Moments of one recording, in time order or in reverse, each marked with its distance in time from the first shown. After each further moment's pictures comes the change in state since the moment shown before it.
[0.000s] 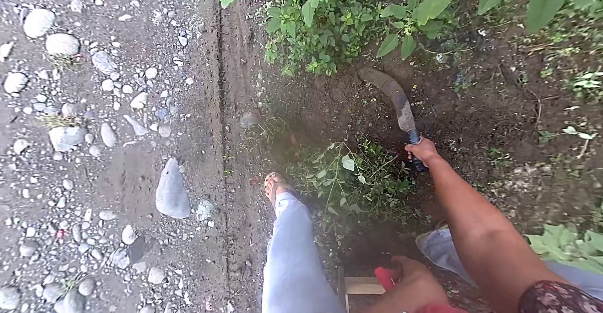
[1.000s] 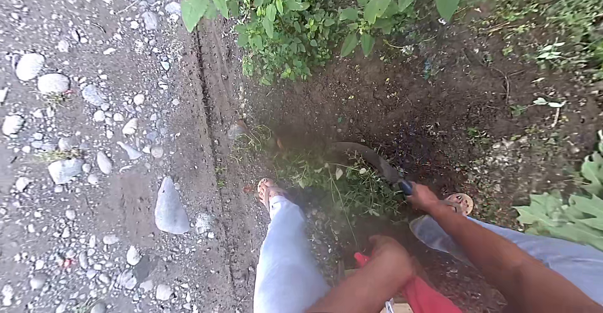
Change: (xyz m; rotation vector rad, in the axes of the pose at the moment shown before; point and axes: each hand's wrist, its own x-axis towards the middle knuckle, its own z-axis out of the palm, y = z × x) left_hand 0.008 -0.009 0.007 0.105 0.021 -0.026; right_hand -0.103 0.146 -0.003 -0.616 -0.259 0.005
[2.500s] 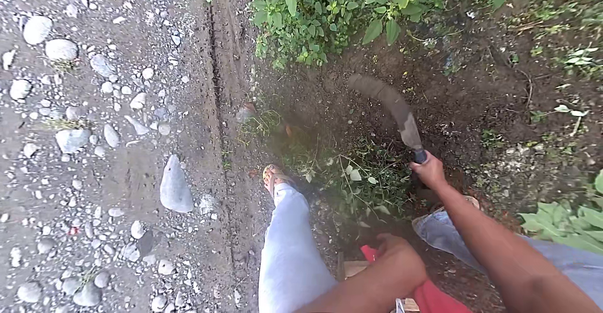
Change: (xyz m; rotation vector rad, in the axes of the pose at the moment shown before) left_hand -0.004 0.003 0.010 0.082 0.069 0.048; right_hand -0.020 -0.065 -0.055 0.398 0.385 -0.105
